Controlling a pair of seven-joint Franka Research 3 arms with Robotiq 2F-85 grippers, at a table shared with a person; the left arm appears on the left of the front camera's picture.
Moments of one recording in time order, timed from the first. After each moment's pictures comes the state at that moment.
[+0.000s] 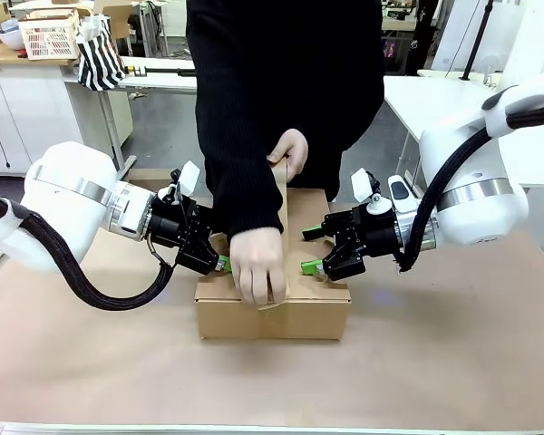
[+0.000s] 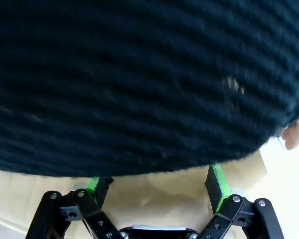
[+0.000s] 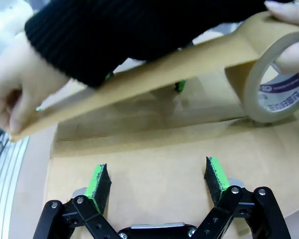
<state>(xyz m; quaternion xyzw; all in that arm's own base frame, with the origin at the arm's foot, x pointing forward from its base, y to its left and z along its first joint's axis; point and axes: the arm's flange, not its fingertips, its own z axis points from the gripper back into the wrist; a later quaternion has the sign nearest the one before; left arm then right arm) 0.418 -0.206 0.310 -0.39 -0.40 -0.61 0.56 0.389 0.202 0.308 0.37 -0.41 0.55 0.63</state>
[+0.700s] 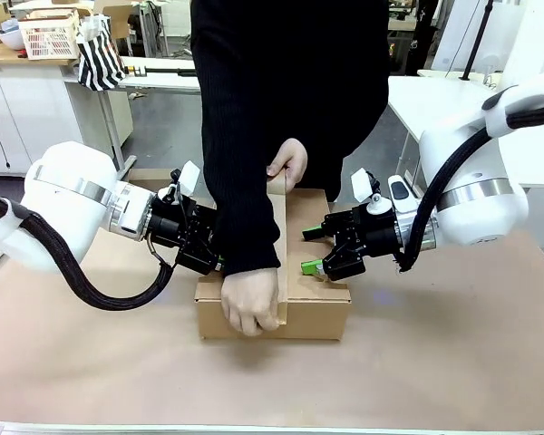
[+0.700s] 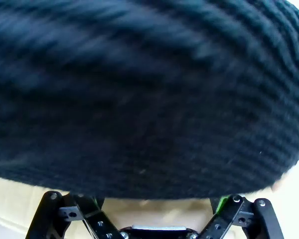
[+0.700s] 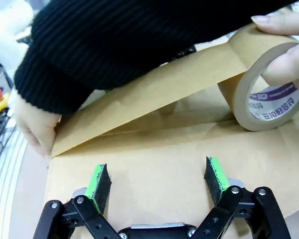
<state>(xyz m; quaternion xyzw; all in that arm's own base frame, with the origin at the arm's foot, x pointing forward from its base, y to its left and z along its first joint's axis) 0.418 -0.206 0.310 -0.39 -0.40 -0.61 0.56 0.389 0.202 0.308 0.37 -0.41 0.55 0.63</state>
